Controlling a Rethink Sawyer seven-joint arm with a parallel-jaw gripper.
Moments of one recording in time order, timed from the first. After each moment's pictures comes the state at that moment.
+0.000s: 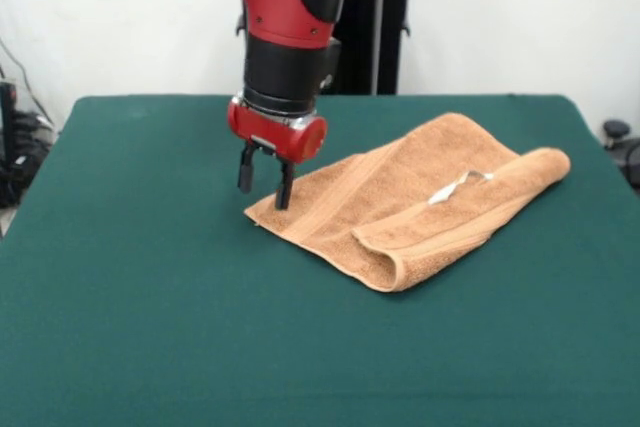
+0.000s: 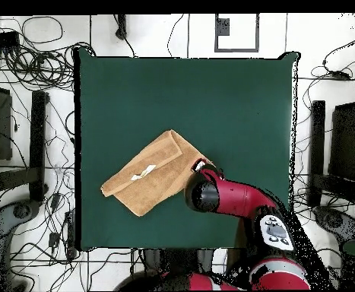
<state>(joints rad) -0.26 -0.49 -0.11 1.77 -0.20 0.09 2.26</state>
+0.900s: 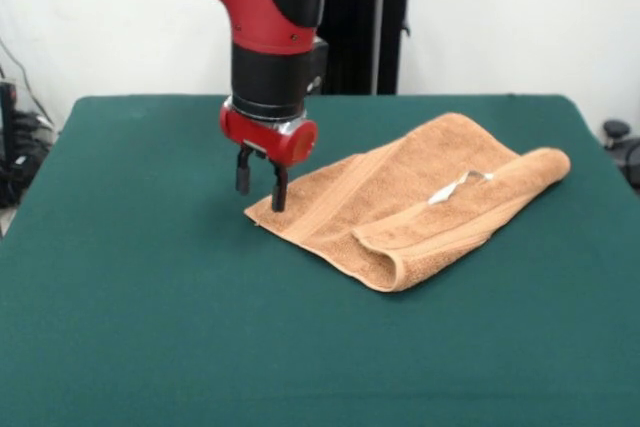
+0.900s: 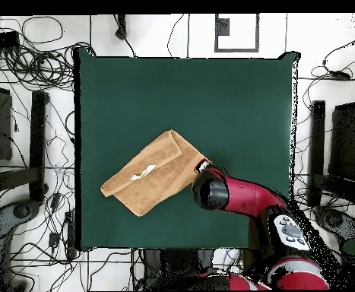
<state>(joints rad) -0.35 -0.49 -0.04 1.77 -0.22 0.13 2.26</state>
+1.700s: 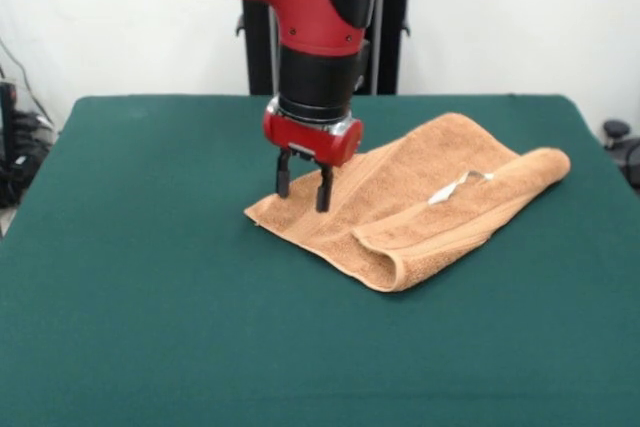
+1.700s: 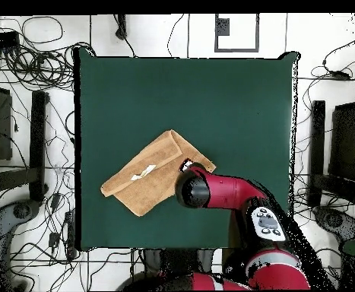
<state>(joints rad) -0.27 -0.49 -0.03 1.76 -0.26 0.18 2.26</state>
